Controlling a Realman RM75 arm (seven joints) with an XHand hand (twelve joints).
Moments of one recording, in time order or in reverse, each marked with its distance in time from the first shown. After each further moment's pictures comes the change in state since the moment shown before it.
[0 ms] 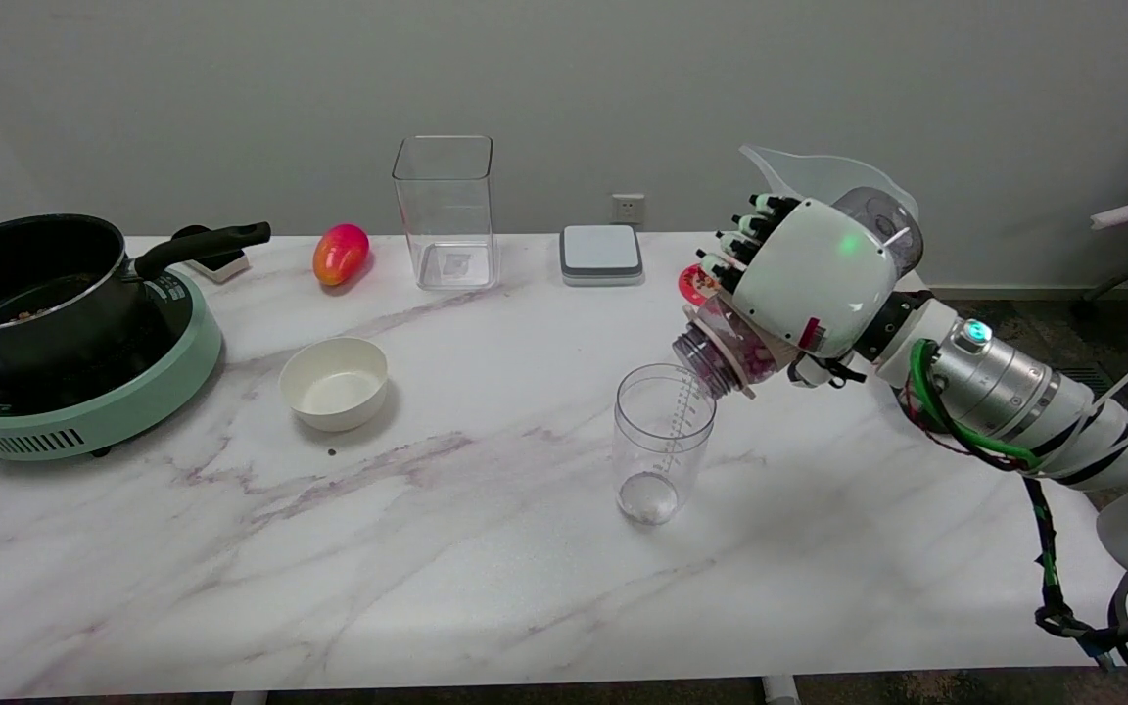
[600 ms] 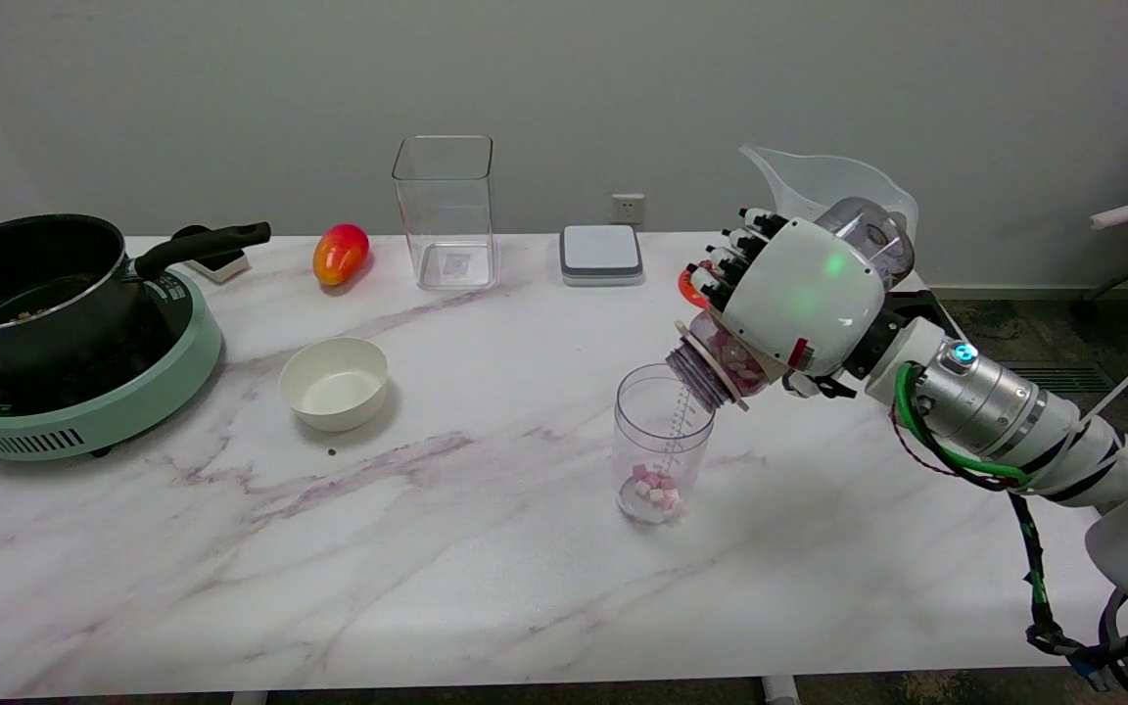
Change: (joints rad) arm -0.010 -0.021 -0.028 -0.005 0.007 0.018 -0.095
